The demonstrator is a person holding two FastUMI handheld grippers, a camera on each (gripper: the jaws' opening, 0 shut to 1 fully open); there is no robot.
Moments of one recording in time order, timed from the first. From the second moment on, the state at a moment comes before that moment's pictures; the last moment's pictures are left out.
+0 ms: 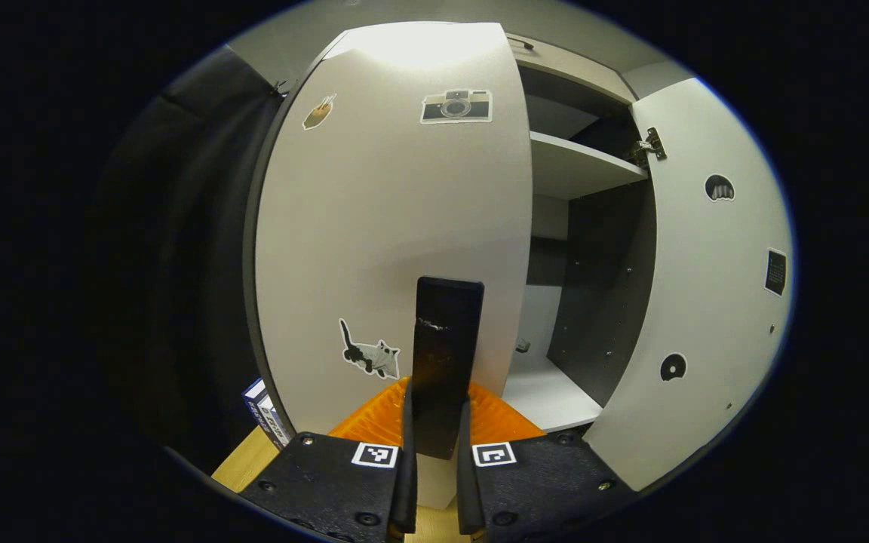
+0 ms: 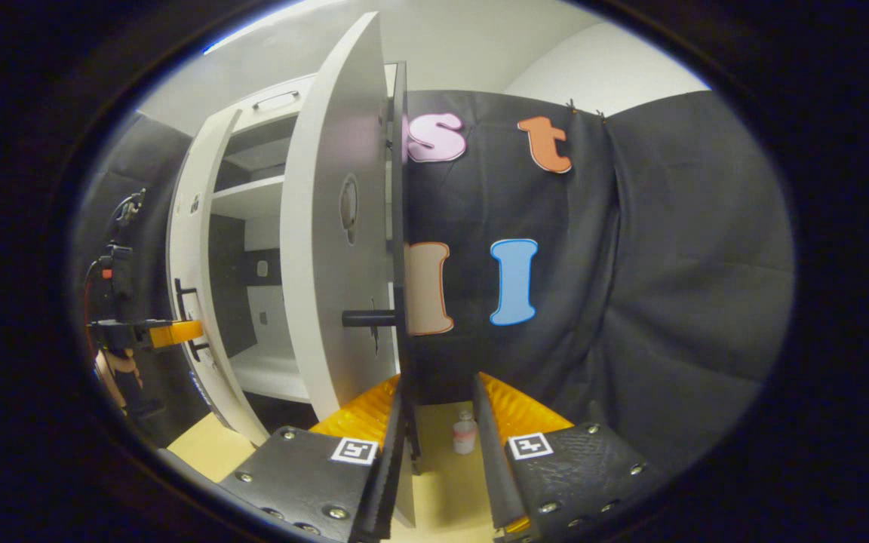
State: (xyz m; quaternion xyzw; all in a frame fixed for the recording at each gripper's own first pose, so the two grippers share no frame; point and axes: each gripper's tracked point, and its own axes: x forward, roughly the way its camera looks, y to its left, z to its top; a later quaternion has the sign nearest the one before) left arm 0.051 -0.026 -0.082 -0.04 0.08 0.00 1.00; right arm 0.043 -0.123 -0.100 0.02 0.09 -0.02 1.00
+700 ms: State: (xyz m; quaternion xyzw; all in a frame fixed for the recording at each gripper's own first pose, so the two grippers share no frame) left arm 0.008 0.002 -0.080 -0.05 0.08 0.03 1.00; right arm 0.043 -0.123 -0.101 0.02 0.09 -0.02 1.00
